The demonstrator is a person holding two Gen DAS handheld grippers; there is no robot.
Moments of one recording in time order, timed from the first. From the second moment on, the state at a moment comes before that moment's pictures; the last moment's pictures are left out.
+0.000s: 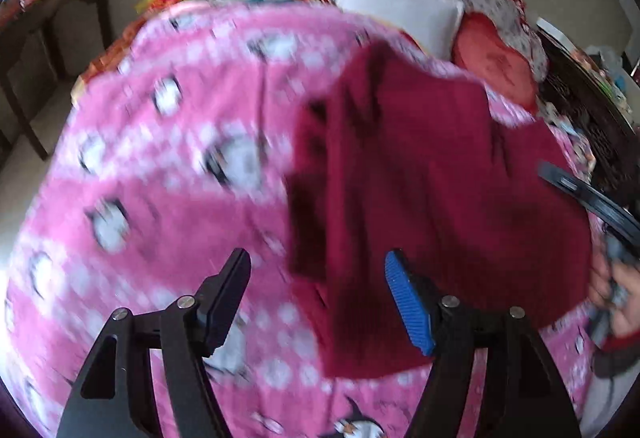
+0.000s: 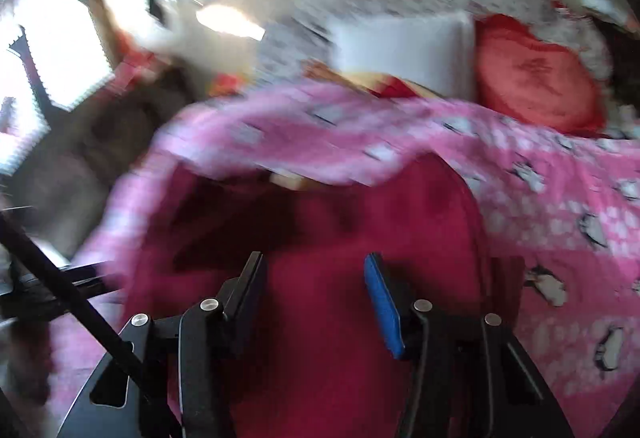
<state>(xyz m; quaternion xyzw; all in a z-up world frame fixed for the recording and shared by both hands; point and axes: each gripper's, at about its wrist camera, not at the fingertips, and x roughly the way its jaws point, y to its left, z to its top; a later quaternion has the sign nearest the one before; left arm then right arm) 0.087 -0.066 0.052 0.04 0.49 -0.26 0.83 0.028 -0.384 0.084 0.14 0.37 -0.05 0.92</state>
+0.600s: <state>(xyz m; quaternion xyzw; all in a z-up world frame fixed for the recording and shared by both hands) 0.058 -0.079 0.006 0.04 0.51 -0.29 0.81 -0.127 -0.382 0.058 0.20 0.36 0.00 0.91</state>
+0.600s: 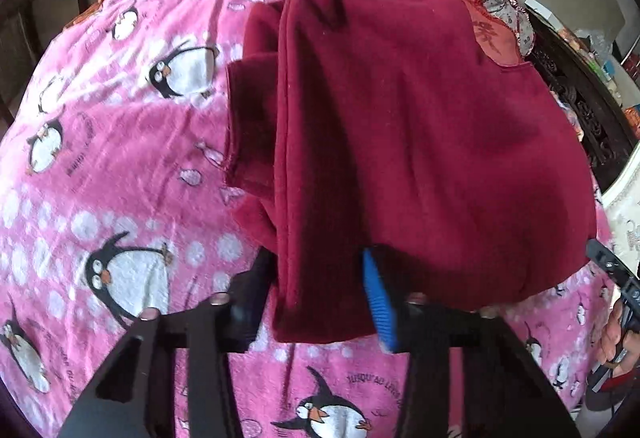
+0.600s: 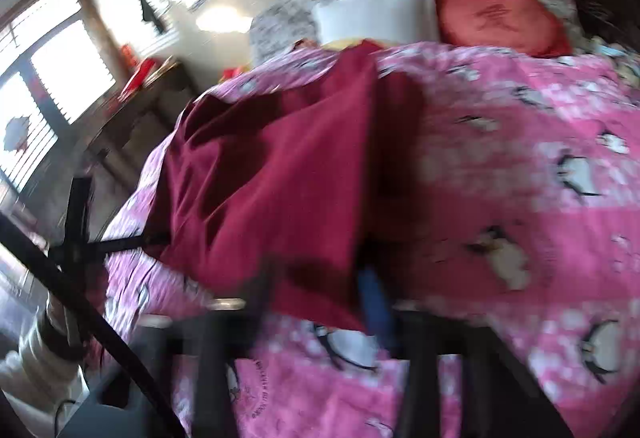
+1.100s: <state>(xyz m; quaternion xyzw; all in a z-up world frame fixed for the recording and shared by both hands) 0.068 -0.044 0.014 0.06 0.52 -0.29 0.80 -0.138 -0.397 0.048 0.19 0.38 -0.05 0.91</state>
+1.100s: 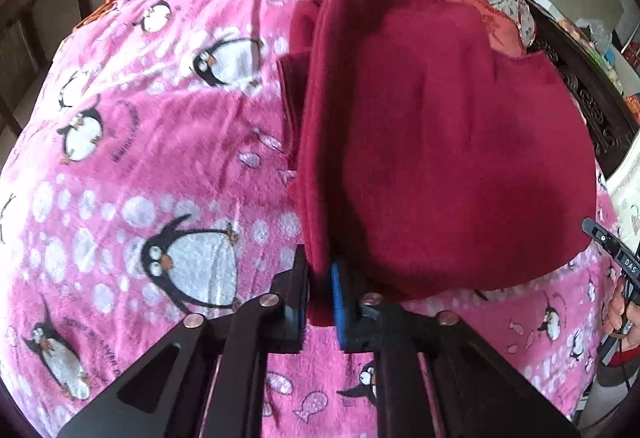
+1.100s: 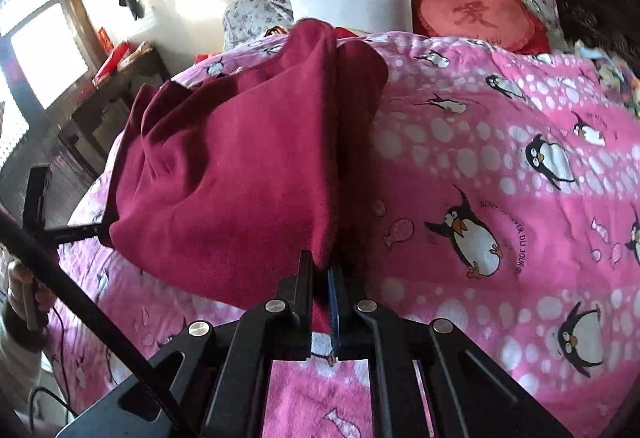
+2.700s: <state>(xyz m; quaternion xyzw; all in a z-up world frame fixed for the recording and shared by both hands) 0.125 -0.160 0.055 0.11 0.39 -0.18 0.90 -0.006 -0.379 0.081 0.10 0.34 -0.13 0.93</state>
